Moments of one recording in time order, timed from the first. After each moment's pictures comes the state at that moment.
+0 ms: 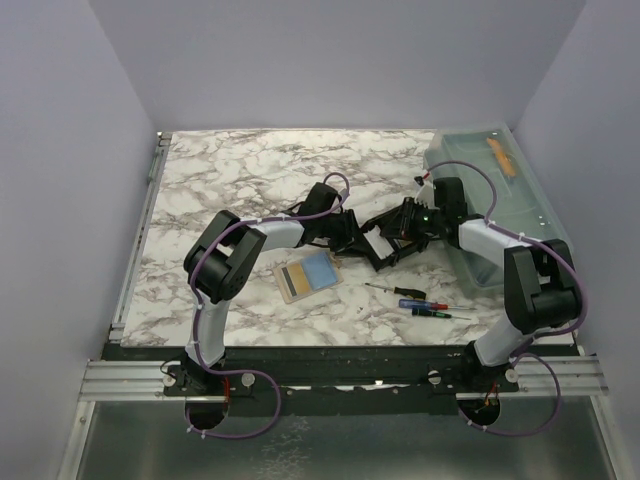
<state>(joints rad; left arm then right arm) -0.63 2.04 1.22 0.06 0.57 -0.91 0.20 1.63 0.88 -0.03 -0.61 0.46</state>
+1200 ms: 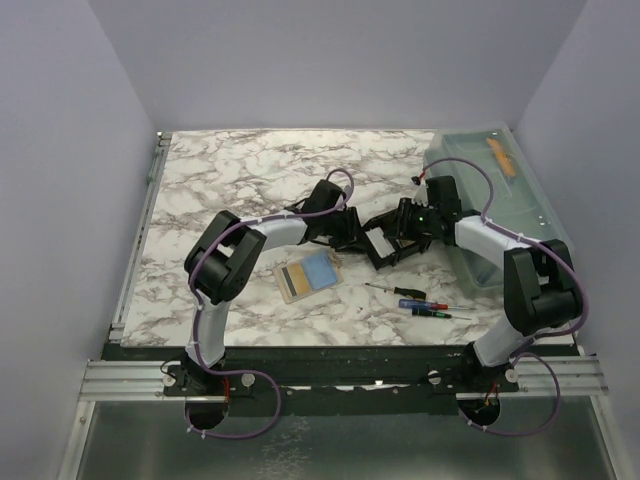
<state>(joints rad) -0.64 2.02 1.26 -0.01 0.50 -0.82 0.24 1.63 0.93 -0.13 -0.39 0.38</state>
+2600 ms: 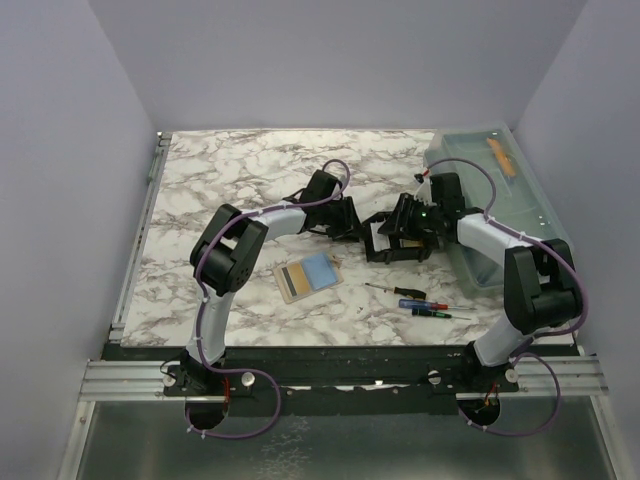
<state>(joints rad) -0.59 2.11 1.39 -0.06 0.51 -0.79 0.22 1.63 0.95 -0.13 -0.53 0.50</state>
